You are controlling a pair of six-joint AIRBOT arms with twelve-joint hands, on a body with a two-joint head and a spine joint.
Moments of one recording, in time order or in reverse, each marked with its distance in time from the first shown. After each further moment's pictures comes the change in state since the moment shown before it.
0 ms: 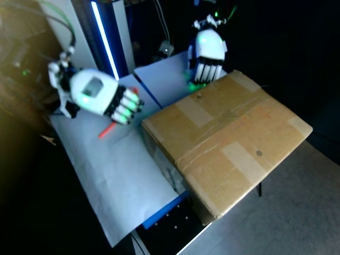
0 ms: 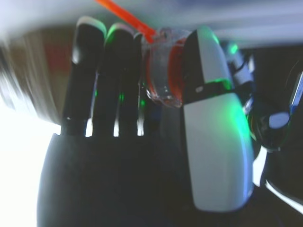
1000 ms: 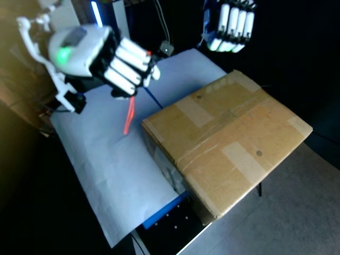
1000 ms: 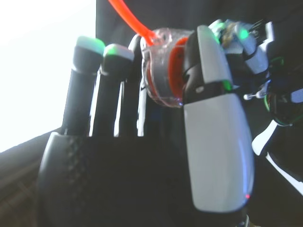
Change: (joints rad) left arm -0.283 0.086 0.037 0.141 0.241 -0.071; right arm 0.264 0.101 0.024 -0.074 -0.124 -0.100
